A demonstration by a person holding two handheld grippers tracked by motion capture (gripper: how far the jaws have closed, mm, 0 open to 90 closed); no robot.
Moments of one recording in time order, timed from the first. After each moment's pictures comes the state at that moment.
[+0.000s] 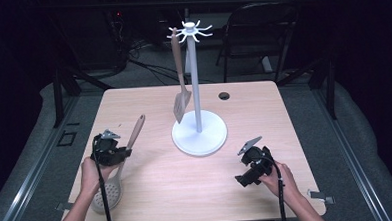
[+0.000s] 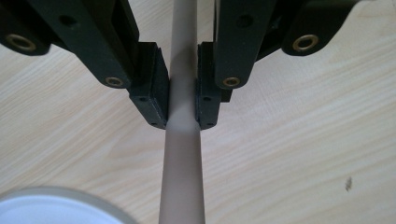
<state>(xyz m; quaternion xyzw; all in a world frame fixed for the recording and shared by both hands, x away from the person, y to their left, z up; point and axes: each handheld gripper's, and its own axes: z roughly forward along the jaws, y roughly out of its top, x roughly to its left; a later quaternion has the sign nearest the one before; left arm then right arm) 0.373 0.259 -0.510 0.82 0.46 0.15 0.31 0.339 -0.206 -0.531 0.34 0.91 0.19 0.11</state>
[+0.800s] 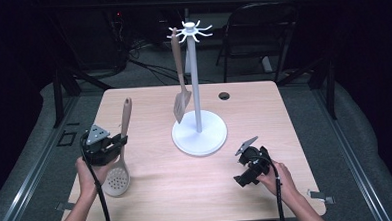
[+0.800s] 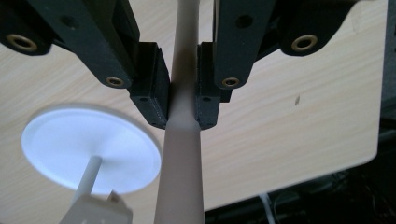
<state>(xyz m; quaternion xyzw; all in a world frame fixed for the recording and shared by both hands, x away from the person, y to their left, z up) 0.343 0.252 -0.466 0.75 0.43 0.27 0.42 0.343 -0.200 -0.535 0.34 0.92 0.18 0.11</state>
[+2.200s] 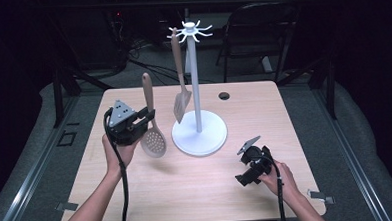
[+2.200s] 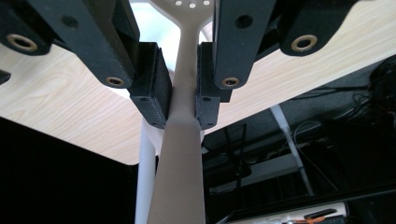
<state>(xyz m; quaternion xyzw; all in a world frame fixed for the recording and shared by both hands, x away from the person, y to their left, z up) 0.361 0.169 -0.402 0.74 0.35 0.29 0.50 0.343 -0.206 -0.535 0.35 0.91 0.19 0.11</state>
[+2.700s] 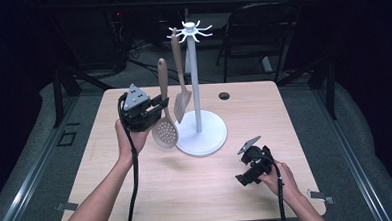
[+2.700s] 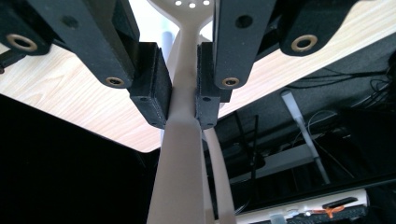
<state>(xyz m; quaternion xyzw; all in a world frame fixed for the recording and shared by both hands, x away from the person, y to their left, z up) 0.382 0.135 -0.377 0.74 0.33 0.28 0.51 0.343 -0.206 -0.534 0.35 0.91 0.18 0.11</state>
